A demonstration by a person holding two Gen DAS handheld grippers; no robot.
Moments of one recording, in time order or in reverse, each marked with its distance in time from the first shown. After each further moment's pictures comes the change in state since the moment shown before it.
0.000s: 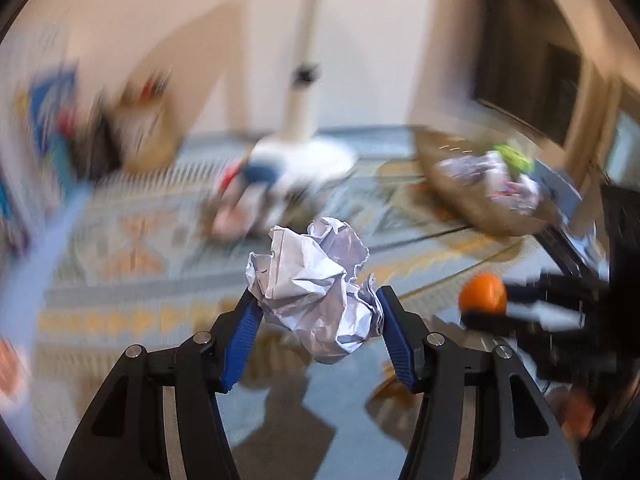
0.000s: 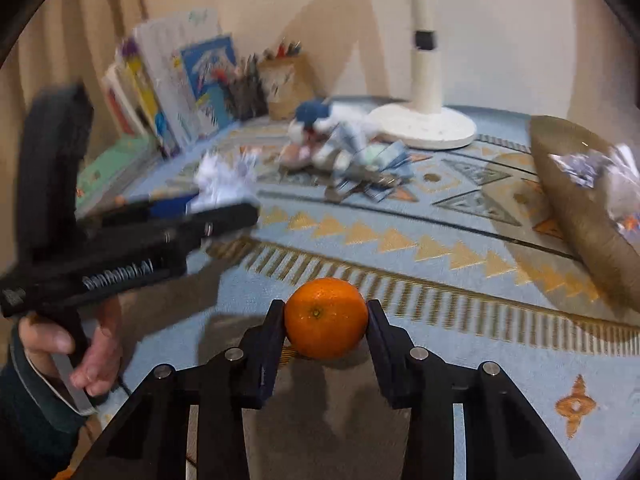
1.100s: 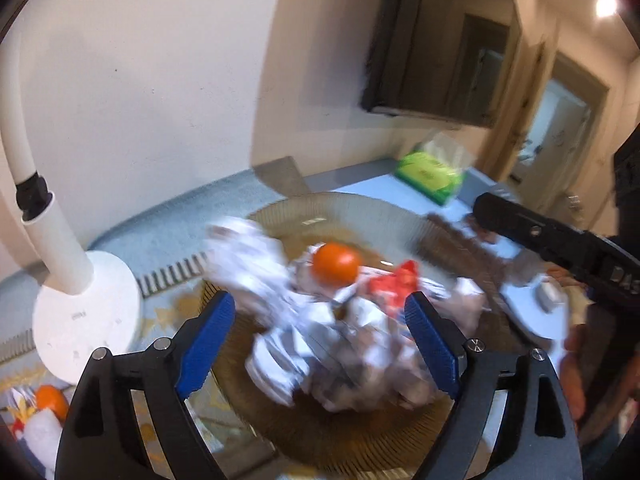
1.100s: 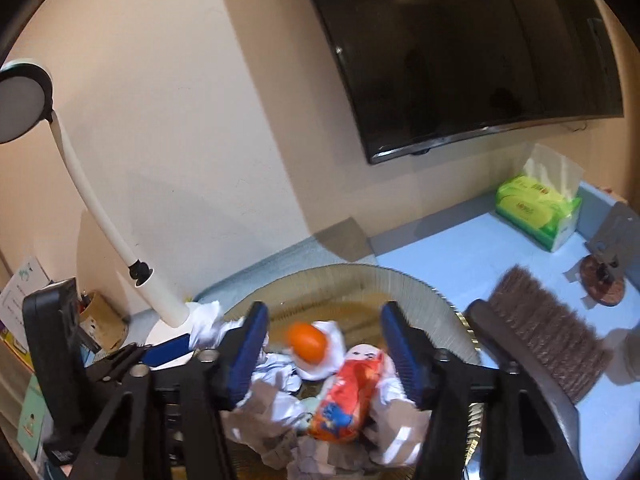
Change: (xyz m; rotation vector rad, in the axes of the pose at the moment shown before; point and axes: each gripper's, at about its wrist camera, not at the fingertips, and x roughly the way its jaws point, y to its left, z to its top) left arm 0.160 -0.137 0.163 0.098 0.103 -0.378; right arm -0.114 -0.240 0.107 0.439 -0.346 -0.378
